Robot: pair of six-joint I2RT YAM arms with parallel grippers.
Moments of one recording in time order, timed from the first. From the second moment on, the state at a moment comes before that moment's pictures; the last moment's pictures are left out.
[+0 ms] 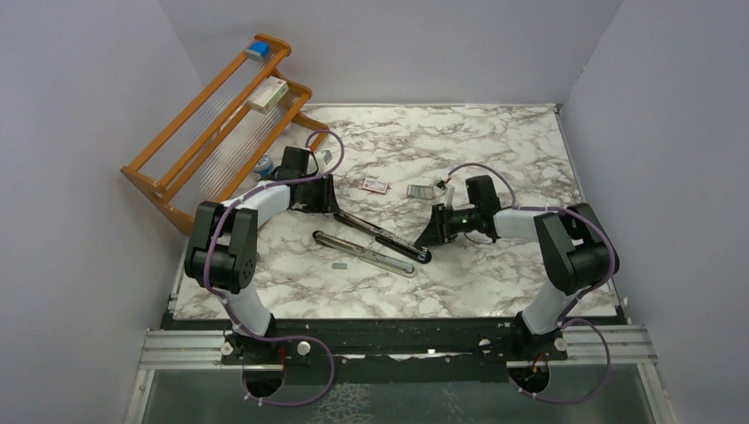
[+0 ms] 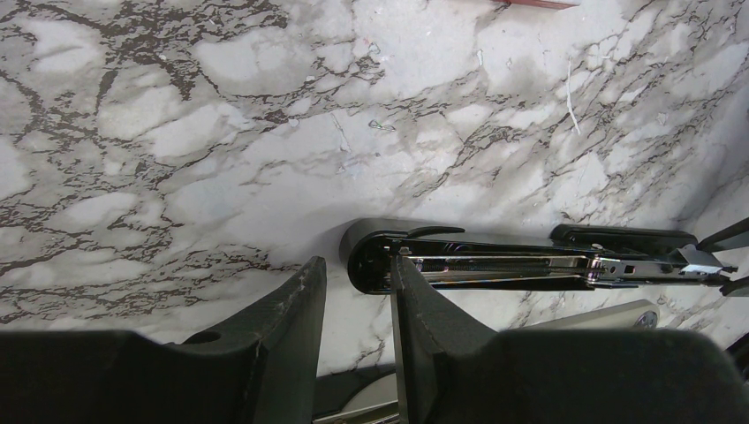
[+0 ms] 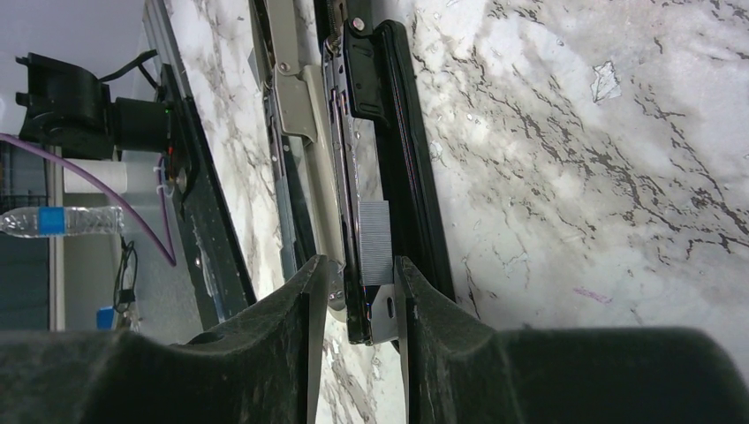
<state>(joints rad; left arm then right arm) -0.20 1.73 1.03 -0.26 0.40 -0.16 0.29 1.71 0.72 0.11 -0.98 0.17</state>
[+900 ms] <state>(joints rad) -0.20 1.73 1.03 -0.26 0.40 -0.16 0.29 1.71 0.72 0.11 -0.98 0.16</state>
